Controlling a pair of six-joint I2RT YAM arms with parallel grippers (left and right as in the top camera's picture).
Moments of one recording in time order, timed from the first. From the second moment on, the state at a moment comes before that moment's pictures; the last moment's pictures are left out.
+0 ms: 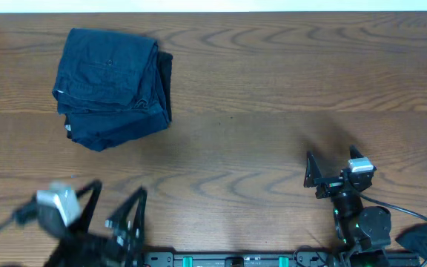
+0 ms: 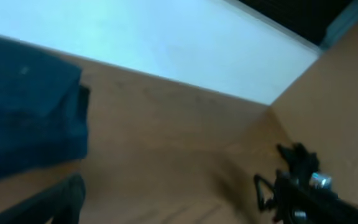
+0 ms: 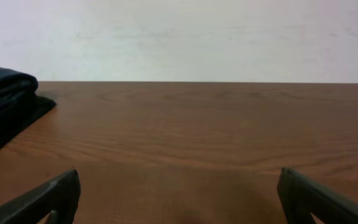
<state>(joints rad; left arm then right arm) -0.09 0.40 1.25 -1.14 0.33 -0.42 0.16 0.01 0.01 -0.07 0.00 0.09</state>
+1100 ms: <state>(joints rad) -0.09 0.01 0.23 -0.31 0.08 -0.42 0.16 0.01 0.01 -0.07 0.00 0.09</state>
